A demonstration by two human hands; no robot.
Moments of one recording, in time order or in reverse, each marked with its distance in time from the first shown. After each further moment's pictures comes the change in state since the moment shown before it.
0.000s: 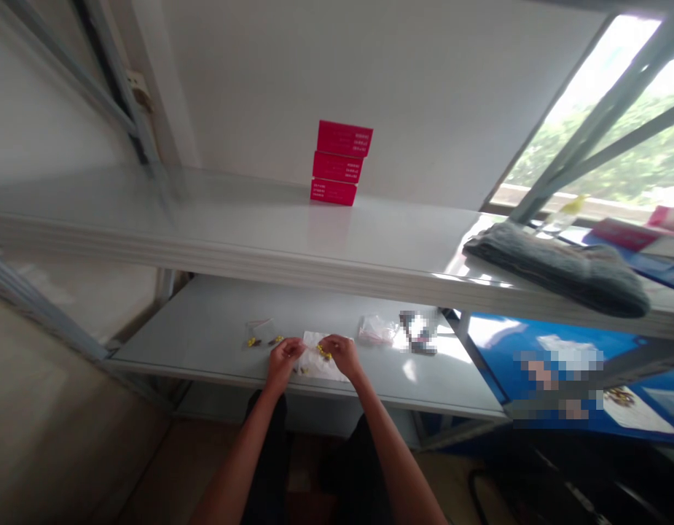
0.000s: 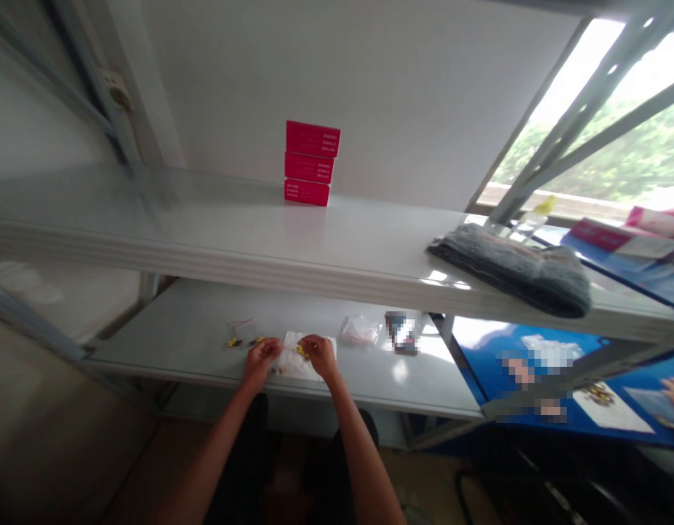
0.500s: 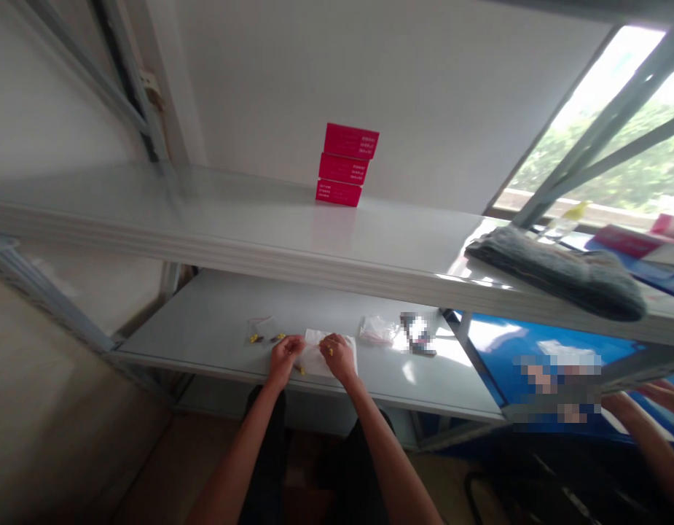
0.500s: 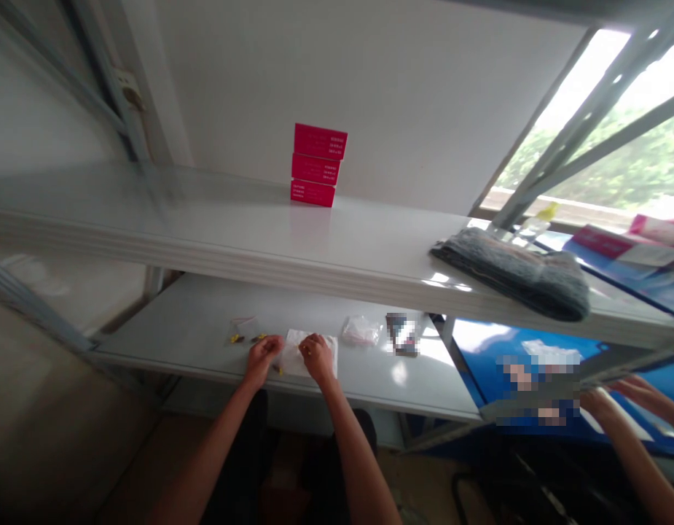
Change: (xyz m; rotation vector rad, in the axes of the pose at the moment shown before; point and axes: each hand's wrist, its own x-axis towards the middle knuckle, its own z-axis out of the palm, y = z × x) left_hand -0.002 0.006 0.002 0.074 0.022 0.001; right_hand -0.007 0.008 0.018 -0.254 0.029 -0.045
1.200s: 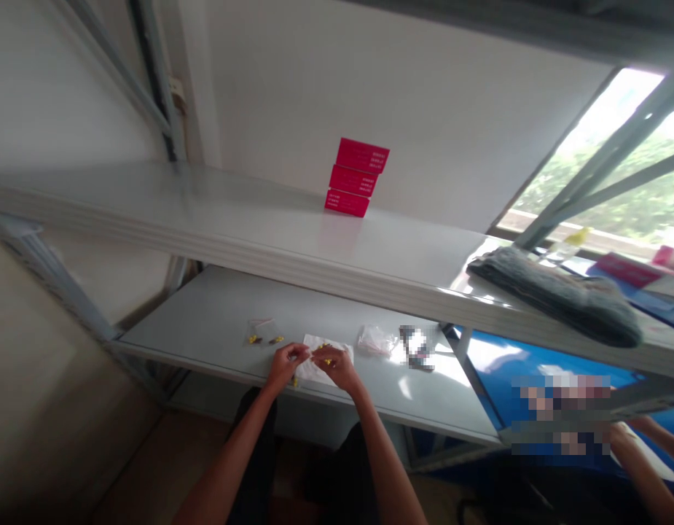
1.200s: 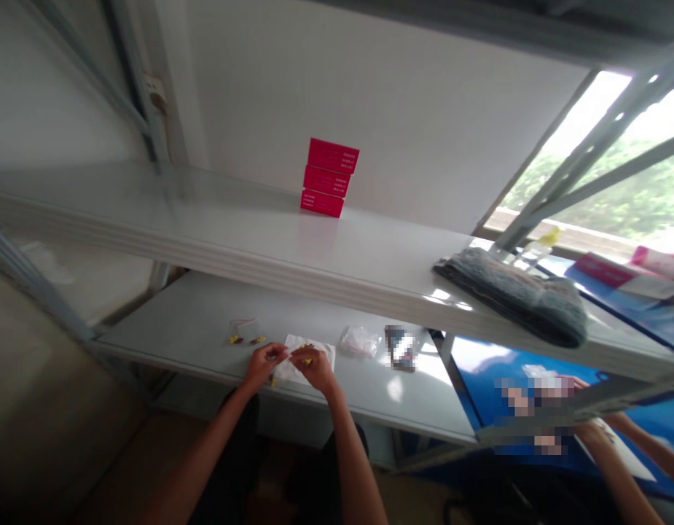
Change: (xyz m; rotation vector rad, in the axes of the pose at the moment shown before) left_hand -0.003 -0.001 0.004 0.146 -0.123 0.058; right_hand -0.006 -0.010 -0.027 0.479 -0.162 -0.071
